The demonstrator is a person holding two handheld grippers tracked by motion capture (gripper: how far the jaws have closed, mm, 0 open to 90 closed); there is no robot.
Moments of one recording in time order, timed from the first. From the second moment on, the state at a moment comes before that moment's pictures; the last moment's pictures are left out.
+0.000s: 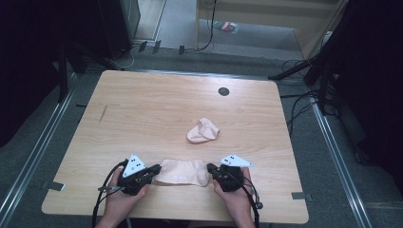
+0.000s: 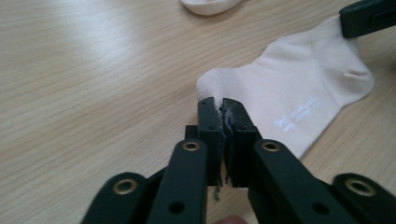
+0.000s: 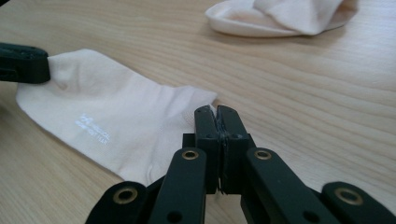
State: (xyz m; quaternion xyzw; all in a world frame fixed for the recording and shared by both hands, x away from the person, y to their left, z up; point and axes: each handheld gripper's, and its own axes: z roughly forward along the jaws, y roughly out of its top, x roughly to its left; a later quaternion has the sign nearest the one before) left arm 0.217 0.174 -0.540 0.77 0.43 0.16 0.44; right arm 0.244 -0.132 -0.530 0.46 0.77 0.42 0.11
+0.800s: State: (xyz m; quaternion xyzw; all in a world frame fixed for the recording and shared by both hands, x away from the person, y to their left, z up) left arm 0.261 0.242 -0.547 0.68 0.53 0.20 0.47; right arm 0.278 -0.135 -0.515 0.46 0.75 0.43 0.18
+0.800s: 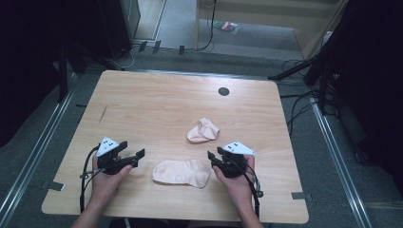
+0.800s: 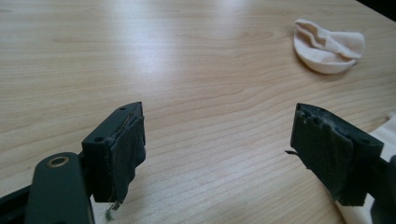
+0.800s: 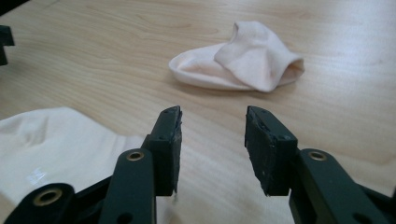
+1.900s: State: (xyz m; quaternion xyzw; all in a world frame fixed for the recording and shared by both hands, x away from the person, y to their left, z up) left arm 0.264 0.243 -0.552 0.67 0.55 0.19 0.46; right arm 0.363 -0.093 -0.521 0.47 0.75 0.43 0.19
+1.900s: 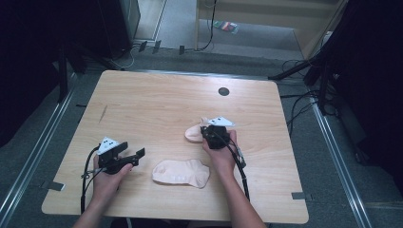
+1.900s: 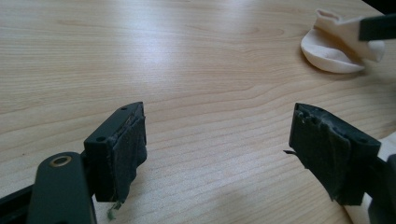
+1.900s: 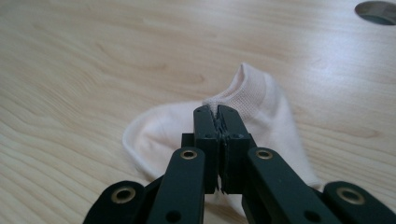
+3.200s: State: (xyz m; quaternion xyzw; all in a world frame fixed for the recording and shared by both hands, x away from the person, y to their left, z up) left arm 0.321 0.167 -0.520 0.76 0.46 0.15 0.43; right arm 0.398 -0.183 -0.532 0.56 0.69 0.39 0.22
